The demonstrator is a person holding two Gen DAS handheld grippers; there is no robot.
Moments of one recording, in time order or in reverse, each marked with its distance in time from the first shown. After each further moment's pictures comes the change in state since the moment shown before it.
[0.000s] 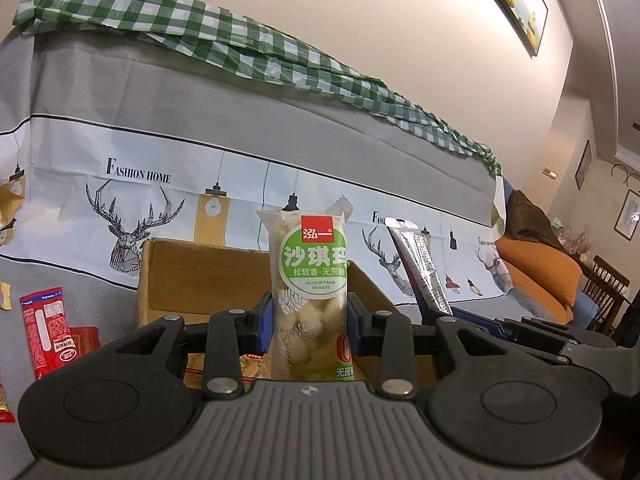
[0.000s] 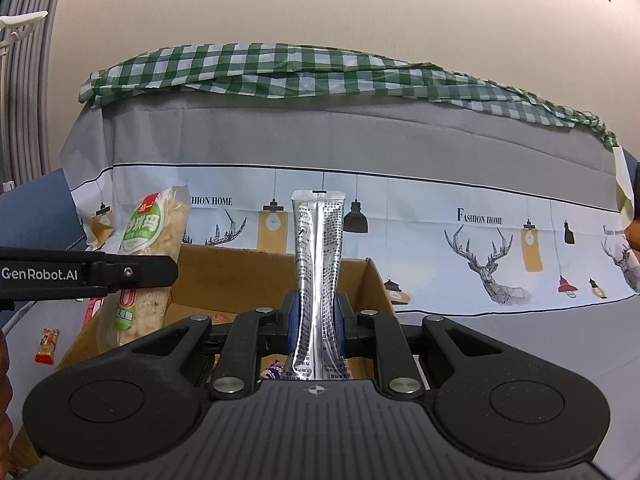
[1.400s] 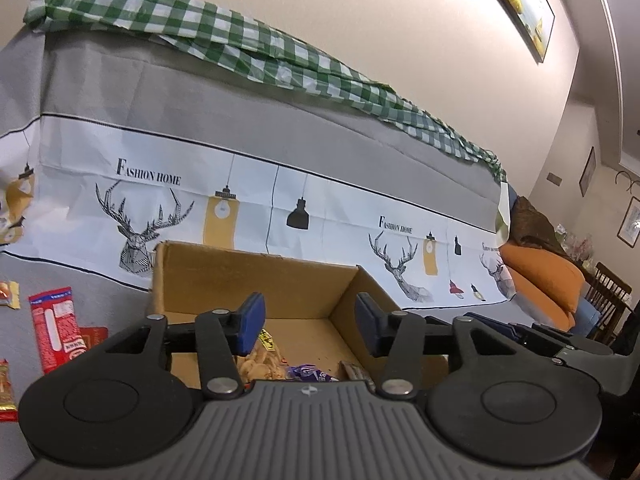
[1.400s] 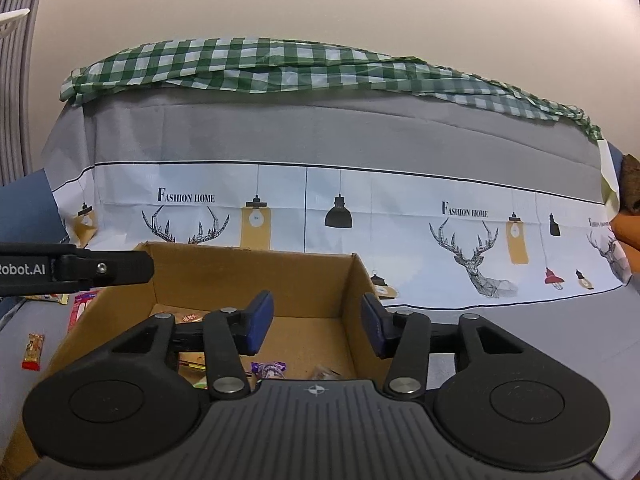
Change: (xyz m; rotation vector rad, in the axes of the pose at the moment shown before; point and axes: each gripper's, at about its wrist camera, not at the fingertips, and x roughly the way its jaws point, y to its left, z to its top) left arm -0.009 0.007 0.002 -0.011 -0.013 0.019; right arm 0.007 0.000 0.000 0.029 0.013 -0.048
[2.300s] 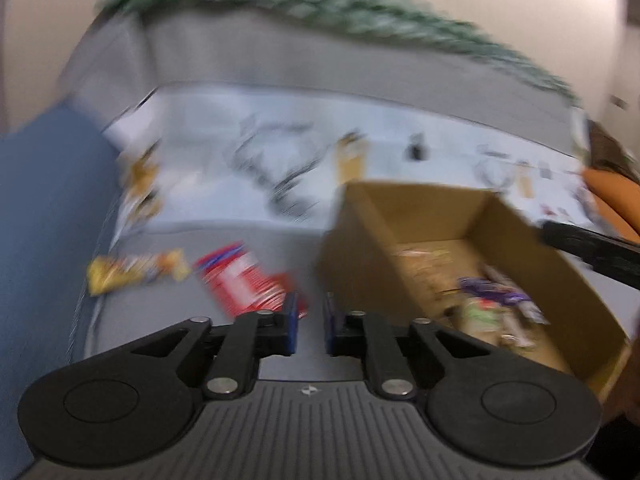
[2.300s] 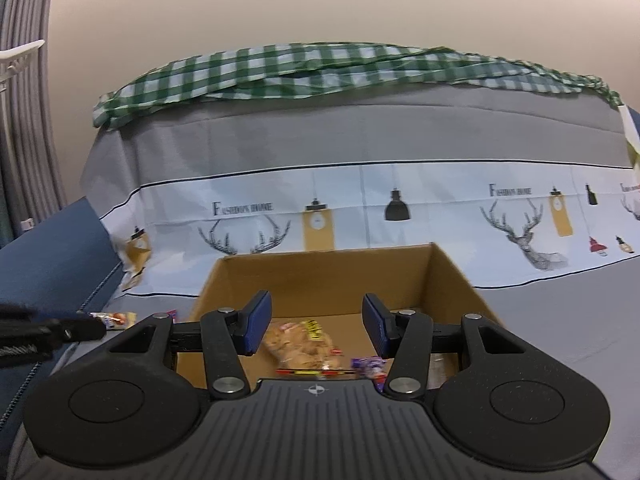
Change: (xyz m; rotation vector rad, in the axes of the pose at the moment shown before) left arm -0.053 0.125 -0.001 0.067 0.223 0.274; right arm -0.011 0.065 0.003 0.112 0.007 0.114
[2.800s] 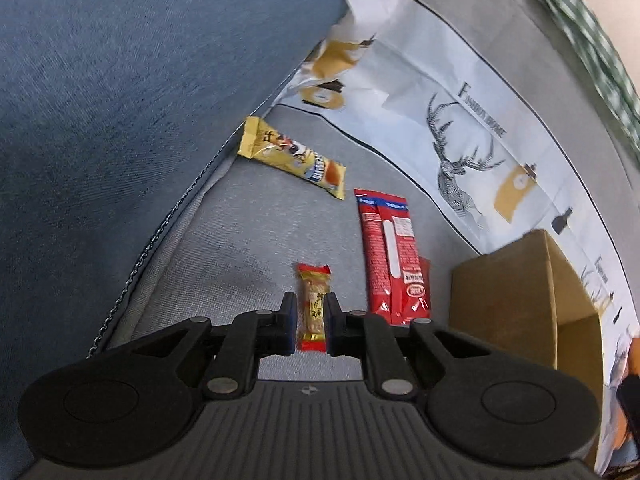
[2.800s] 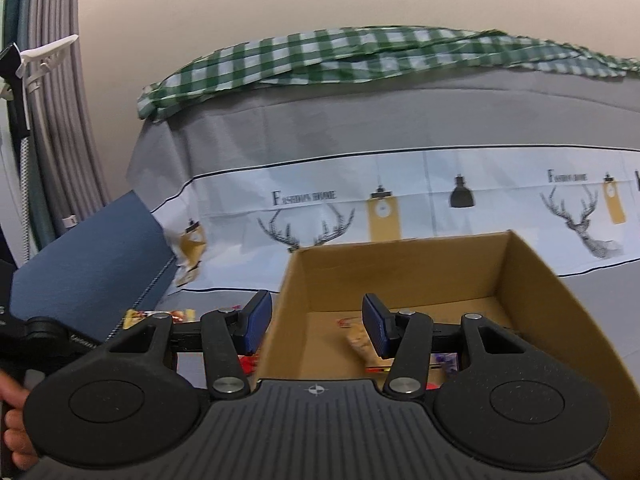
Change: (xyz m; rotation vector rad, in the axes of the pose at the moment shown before) left arm 0.039 0.122 -0.010 -0.594 0.221 0.157; right arm 0.019 0.042 0.003 0.020 0.046 0.139
